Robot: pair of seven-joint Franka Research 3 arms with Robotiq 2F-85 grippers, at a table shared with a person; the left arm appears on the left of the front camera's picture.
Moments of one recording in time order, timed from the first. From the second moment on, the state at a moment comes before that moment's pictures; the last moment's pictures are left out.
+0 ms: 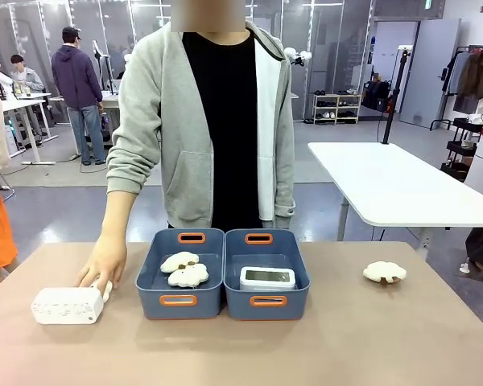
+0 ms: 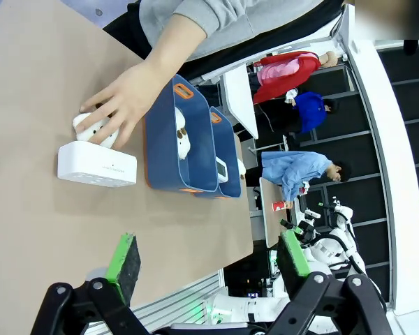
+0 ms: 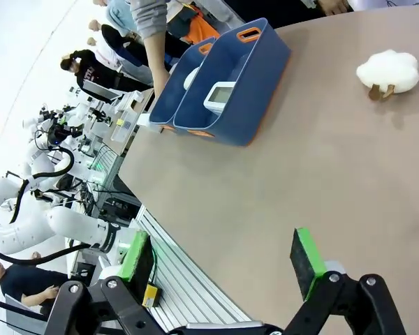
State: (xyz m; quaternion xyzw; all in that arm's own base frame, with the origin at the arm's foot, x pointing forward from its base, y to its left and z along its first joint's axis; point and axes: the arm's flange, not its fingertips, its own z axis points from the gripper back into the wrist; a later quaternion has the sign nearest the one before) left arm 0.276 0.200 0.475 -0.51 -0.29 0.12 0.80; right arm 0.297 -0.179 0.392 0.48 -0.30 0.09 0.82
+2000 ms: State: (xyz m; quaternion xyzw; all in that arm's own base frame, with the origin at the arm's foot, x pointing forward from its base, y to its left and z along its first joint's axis) left arm 0.428 -0.066 0.439 0.13 -0.03 -0.55 0.83; right arm 0.296 -0.179 0.392 0.48 -0.30 0.09 0.82
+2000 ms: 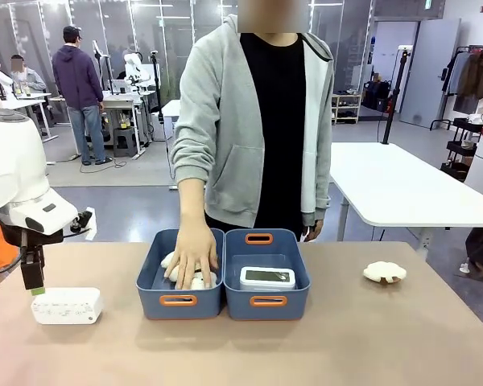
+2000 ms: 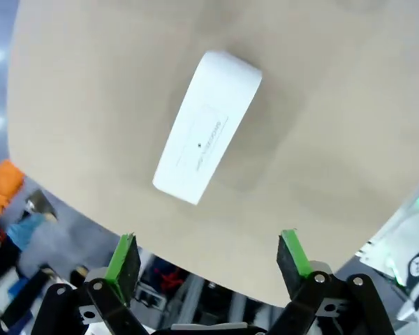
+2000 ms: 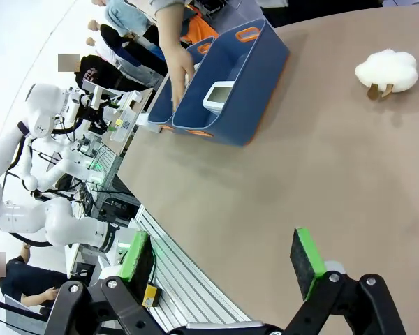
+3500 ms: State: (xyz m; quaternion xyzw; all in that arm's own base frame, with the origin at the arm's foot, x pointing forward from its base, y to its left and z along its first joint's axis) left arm 0.474 -0.053 0.320 0.02 -0.06 -0.65 0.76; right arm 0.296 -0.179 0.392 0.48 -0.30 0.09 0.82
